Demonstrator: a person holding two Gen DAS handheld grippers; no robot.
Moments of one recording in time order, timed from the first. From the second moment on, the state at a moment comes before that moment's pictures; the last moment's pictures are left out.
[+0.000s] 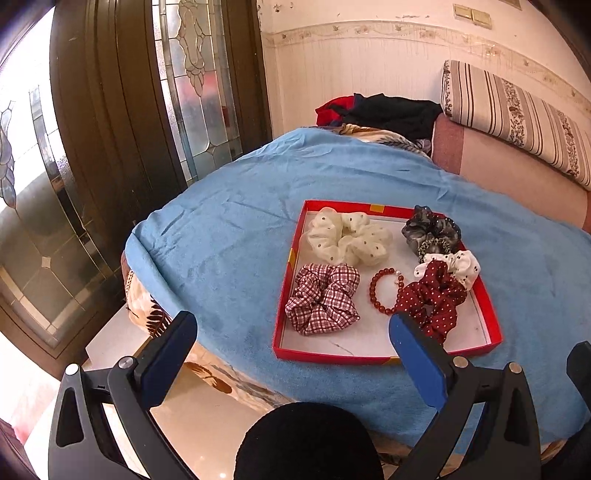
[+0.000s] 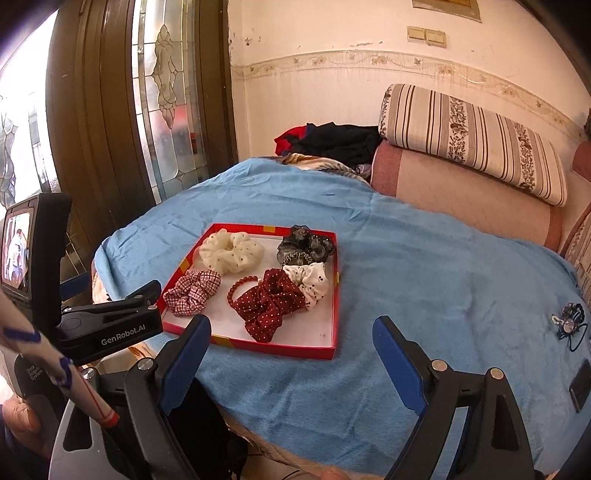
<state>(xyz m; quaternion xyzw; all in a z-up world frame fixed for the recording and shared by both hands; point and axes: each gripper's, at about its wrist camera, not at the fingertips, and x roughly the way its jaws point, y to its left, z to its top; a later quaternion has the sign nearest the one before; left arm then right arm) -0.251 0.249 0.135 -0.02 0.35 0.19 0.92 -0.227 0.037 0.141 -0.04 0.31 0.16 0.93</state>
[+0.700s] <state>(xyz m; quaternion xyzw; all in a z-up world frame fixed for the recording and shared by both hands) -0.249 0.249 0.128 -0.02 0.36 0.19 0.91 -0.226 0.037 0.137 -0.04 0.32 0.17 0.93</state>
